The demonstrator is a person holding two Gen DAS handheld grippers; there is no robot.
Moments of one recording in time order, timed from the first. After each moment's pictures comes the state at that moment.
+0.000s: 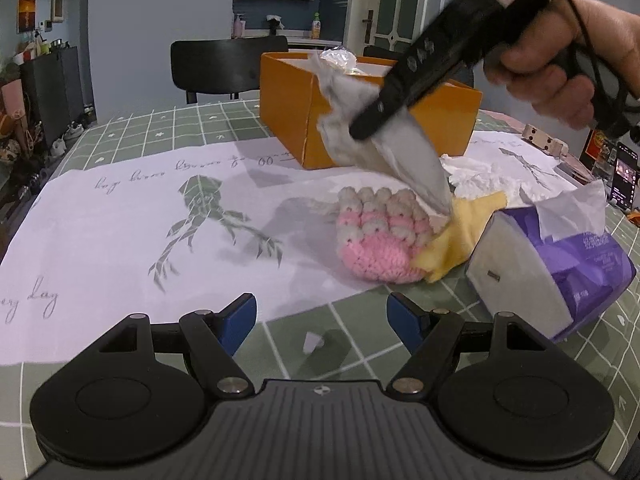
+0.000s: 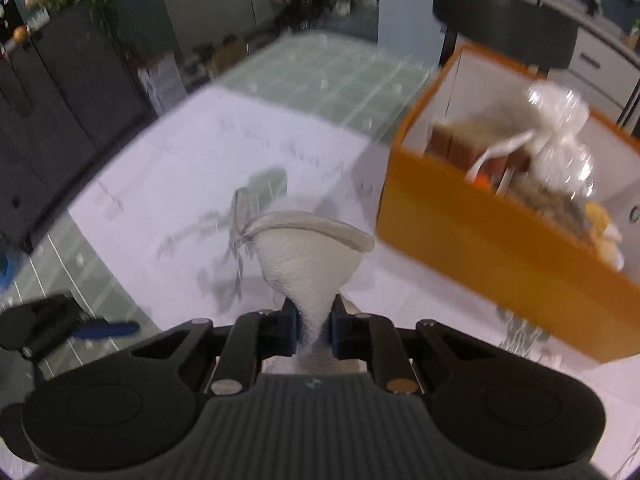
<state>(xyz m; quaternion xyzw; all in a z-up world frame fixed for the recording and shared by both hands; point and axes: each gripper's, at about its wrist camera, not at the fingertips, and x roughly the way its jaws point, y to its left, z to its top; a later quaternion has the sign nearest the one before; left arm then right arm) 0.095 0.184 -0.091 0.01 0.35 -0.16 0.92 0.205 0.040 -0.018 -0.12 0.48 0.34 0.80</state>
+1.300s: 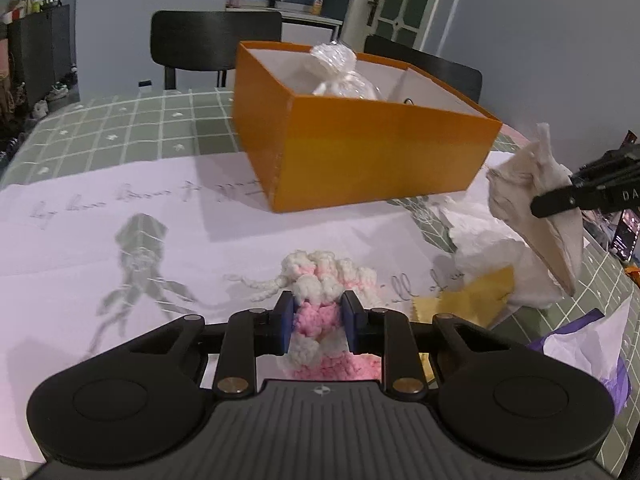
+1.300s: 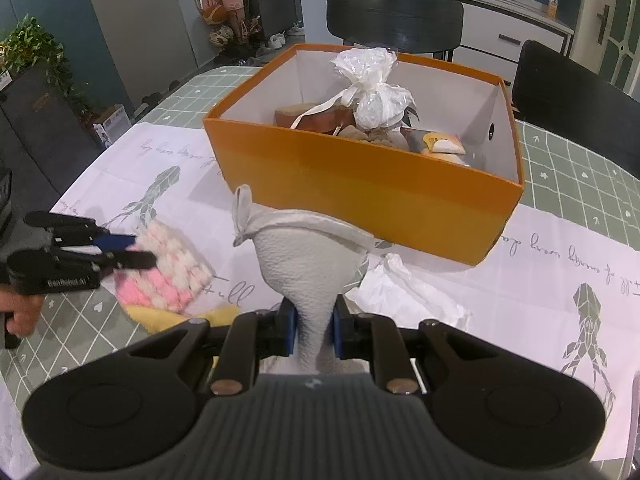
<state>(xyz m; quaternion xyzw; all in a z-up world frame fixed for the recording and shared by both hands) 0.187 0.152 -0.075 -0.04 0.40 -0.17 0.90 0.185 -0.132 -0.010 -0.06 0.46 0.28 0.84</state>
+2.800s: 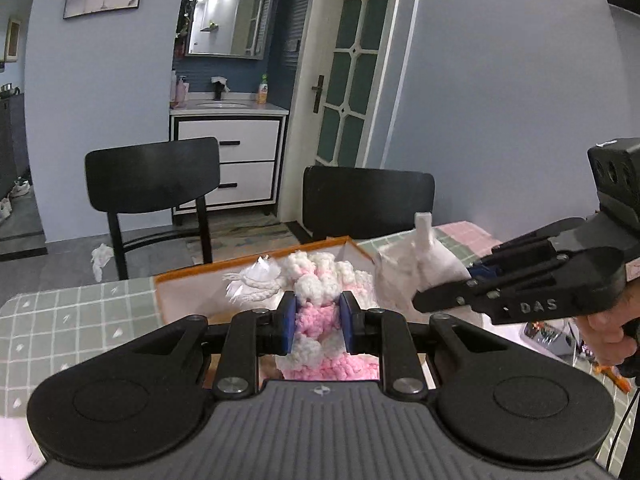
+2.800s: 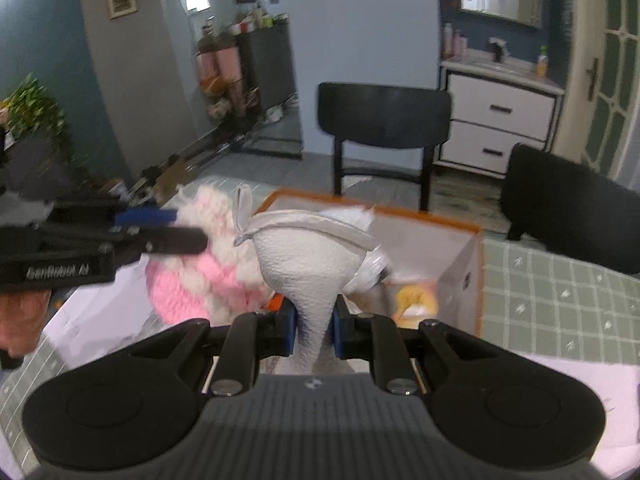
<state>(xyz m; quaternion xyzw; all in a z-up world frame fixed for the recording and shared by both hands) 0.313 0.074 0.068 -0.02 0.28 -0.24 0.93 0.280 -0.130 0.080 -0.03 0.36 0.27 0.89</state>
